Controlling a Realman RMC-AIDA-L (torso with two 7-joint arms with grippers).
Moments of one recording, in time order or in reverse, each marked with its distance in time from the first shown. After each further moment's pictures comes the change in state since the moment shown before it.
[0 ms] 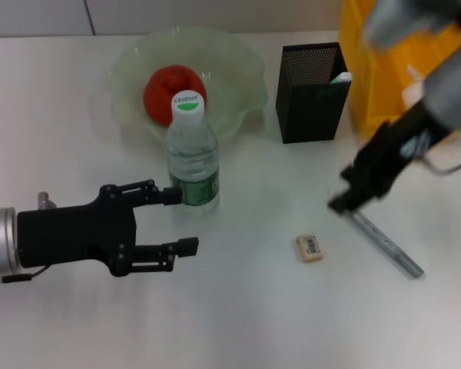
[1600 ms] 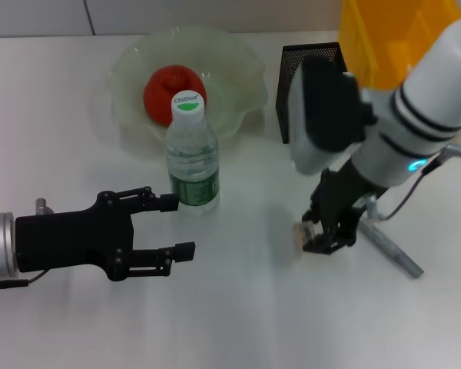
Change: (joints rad) left arm 0.004 0.000 -0.014 -0.001 0.033 -0.003 -0.033; right arm 0.019 0.004 -0.349 0.187 0.057 0.259 -0.242
